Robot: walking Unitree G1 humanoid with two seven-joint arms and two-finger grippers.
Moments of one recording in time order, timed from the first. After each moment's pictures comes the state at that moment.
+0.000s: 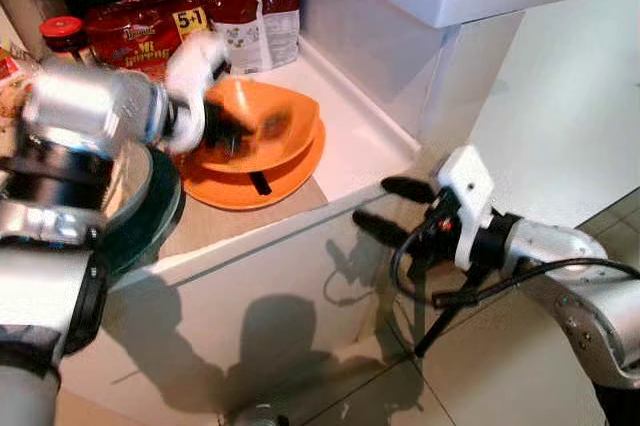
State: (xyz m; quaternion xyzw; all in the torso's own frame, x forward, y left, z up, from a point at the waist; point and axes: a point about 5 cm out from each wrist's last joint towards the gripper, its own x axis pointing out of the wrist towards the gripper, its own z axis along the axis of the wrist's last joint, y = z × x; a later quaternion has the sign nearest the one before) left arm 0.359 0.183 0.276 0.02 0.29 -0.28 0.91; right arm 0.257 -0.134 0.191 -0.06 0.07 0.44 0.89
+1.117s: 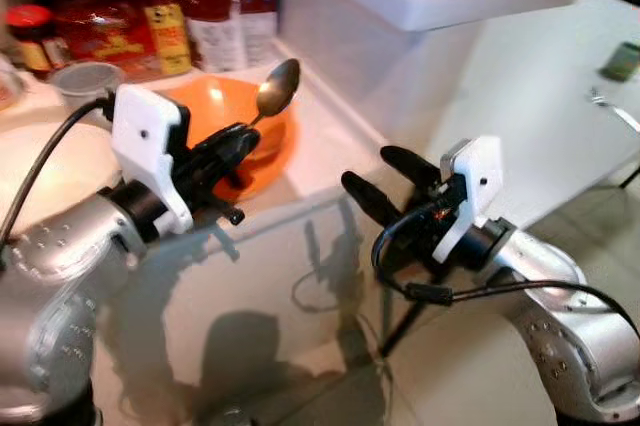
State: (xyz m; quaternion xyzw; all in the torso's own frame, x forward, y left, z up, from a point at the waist) left arm 0.239 0.167 0.234 0.04 0.00 -0.27 0.96; right arm 0.244 -0.112 0.201 0.02 -0.04 0.37 0.93
